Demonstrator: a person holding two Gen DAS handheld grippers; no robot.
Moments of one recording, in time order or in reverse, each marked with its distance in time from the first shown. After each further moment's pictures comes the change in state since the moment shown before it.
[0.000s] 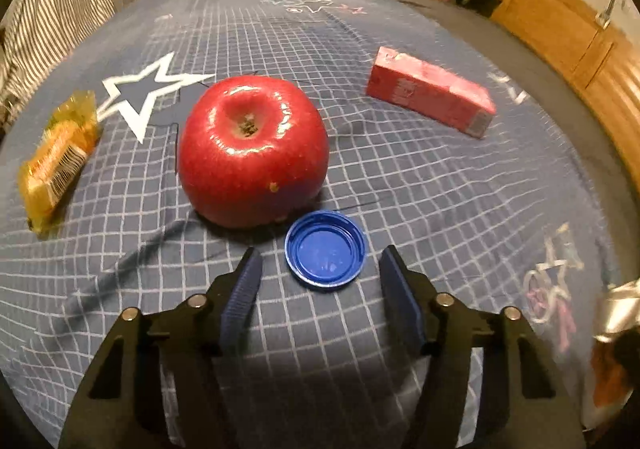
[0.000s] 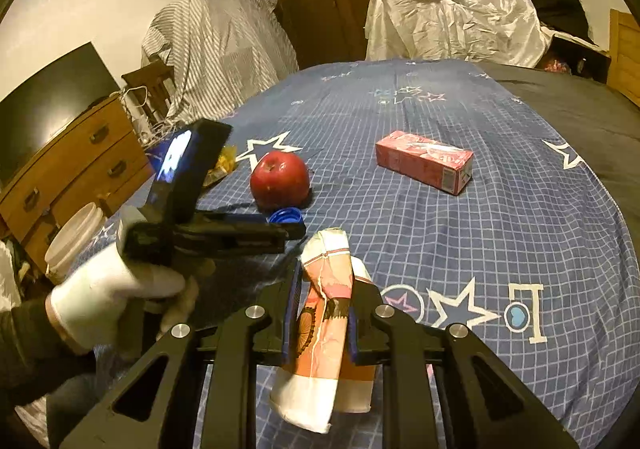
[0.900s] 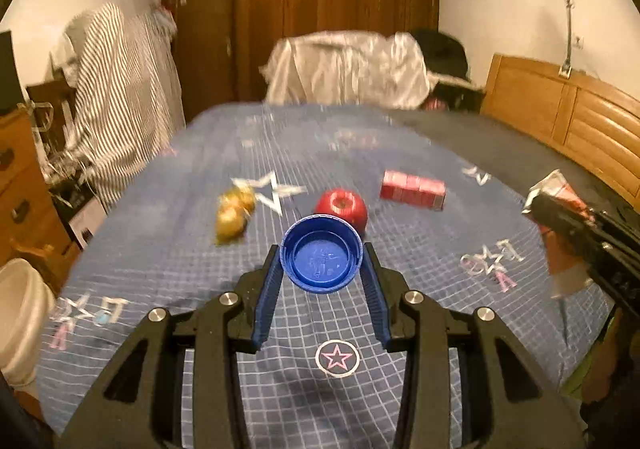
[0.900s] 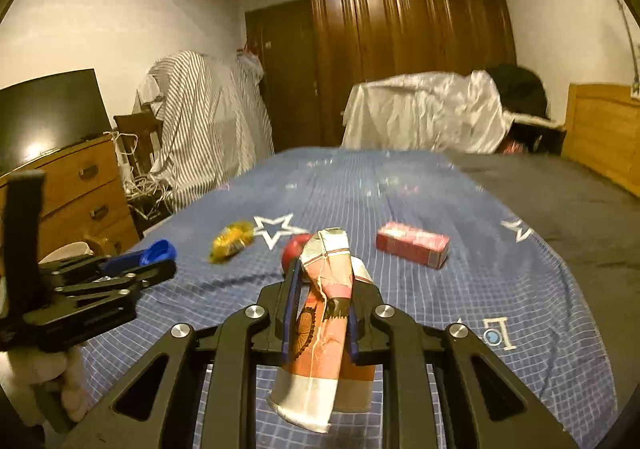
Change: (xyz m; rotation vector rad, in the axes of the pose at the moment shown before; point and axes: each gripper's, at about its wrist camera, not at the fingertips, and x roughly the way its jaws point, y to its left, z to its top) left arm -0.238 0.057 -0.122 0.013 -0.502 0.072; right arm -0.099 0.123 -0.016 -0.084 -0.338 -0.182
